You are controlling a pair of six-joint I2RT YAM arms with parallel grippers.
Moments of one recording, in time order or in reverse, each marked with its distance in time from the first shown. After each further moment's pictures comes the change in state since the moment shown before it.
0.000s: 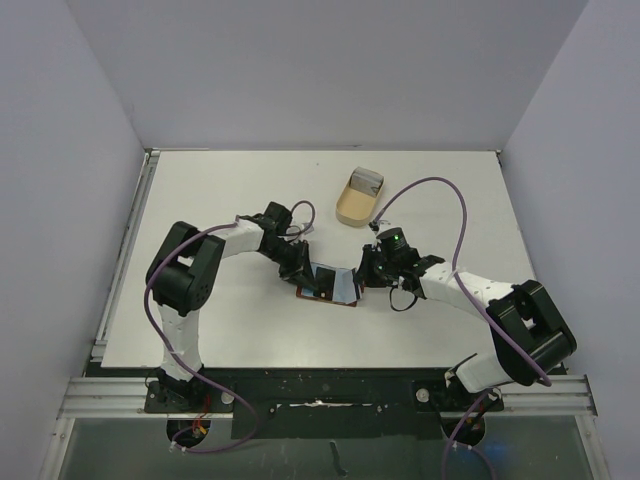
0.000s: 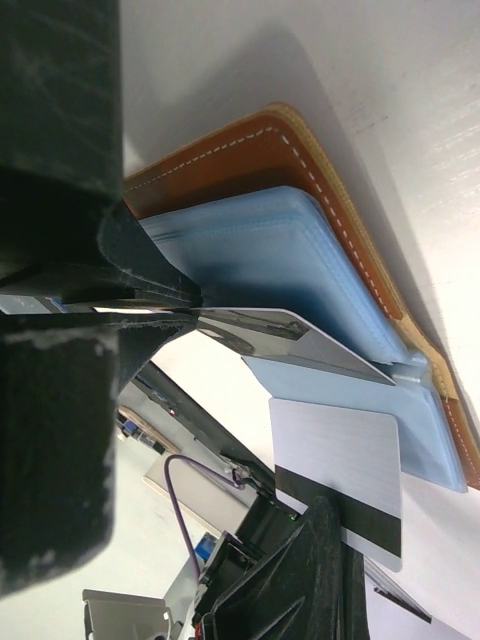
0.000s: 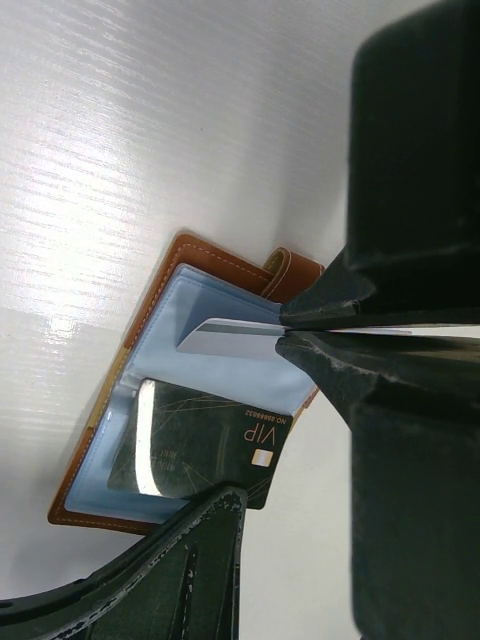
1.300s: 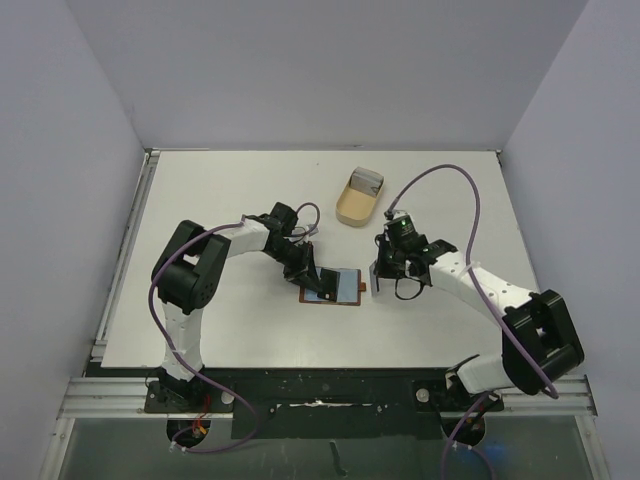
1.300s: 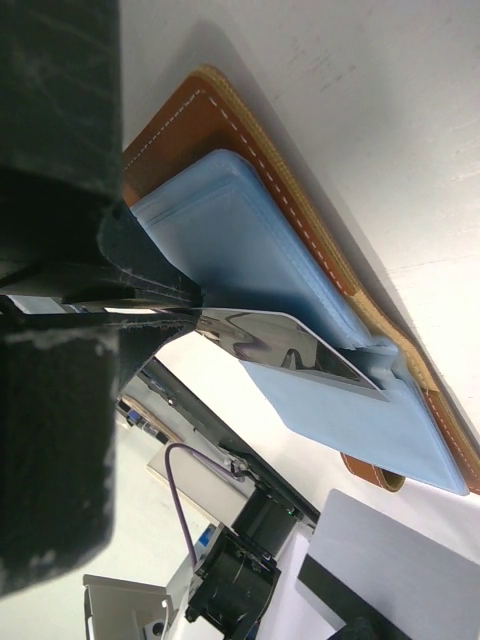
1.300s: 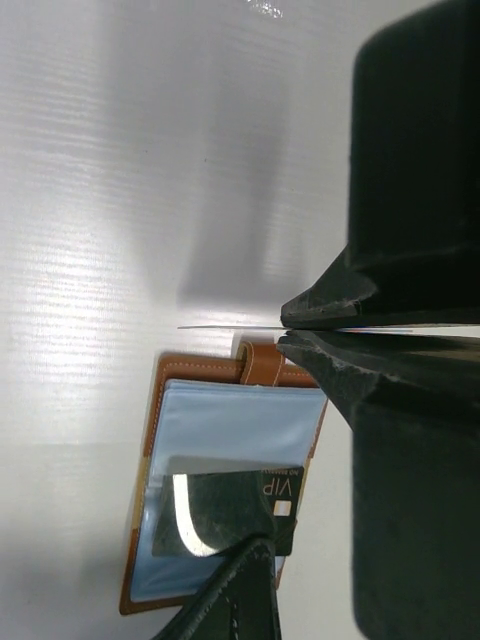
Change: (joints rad) left arm -0.029 0.034 0.037 -0.013 -0.004 -0.042; right arm -0.050 -0.069 0.136 -0.309 0.159 -0.016
